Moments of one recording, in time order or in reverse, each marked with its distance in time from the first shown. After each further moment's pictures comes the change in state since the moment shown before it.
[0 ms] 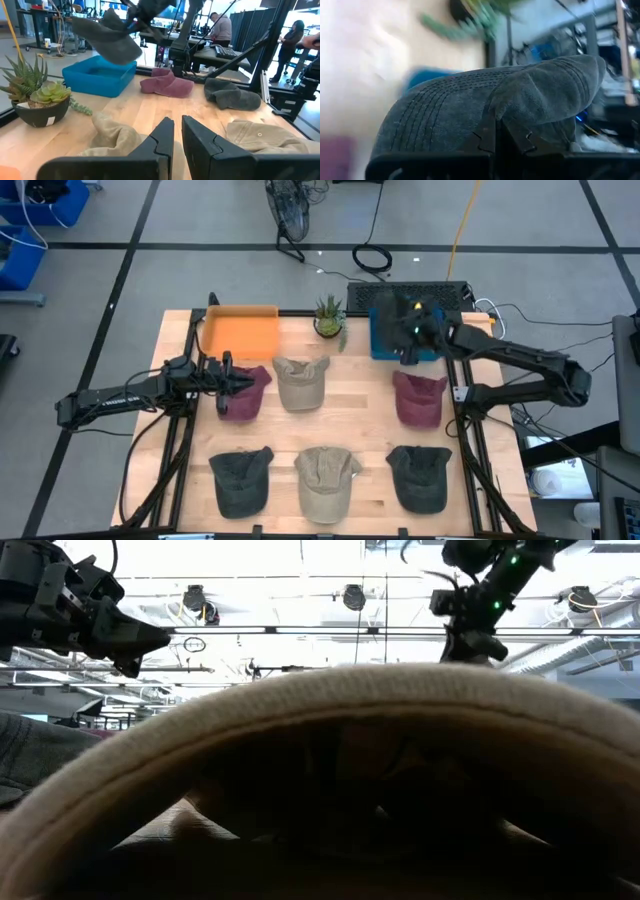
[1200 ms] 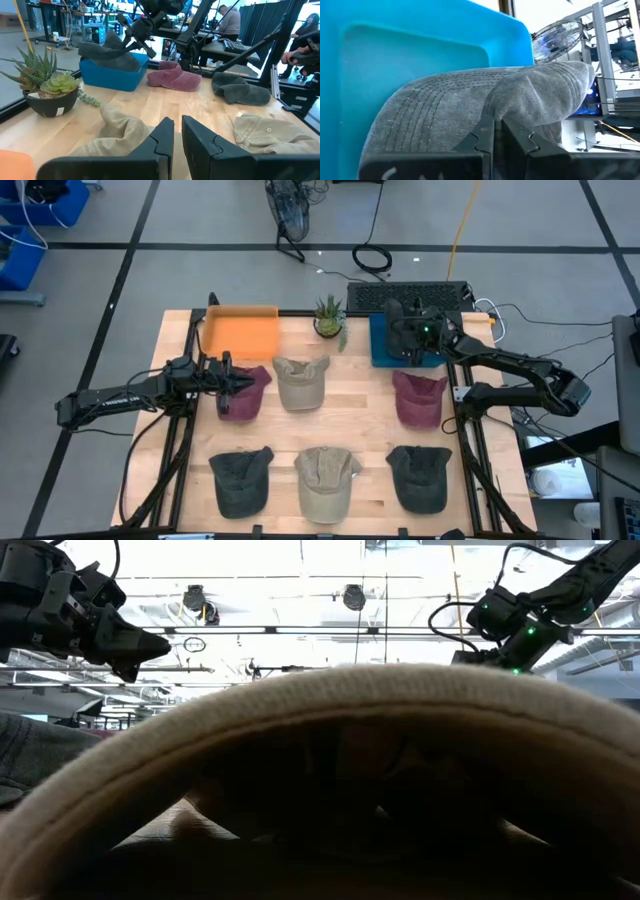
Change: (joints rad) left arm 0.000 0.000 0.000 -0.038 -0.035 0.005; right arm -0.286 0.000 -0.391 0.475 -0.246 -0.150
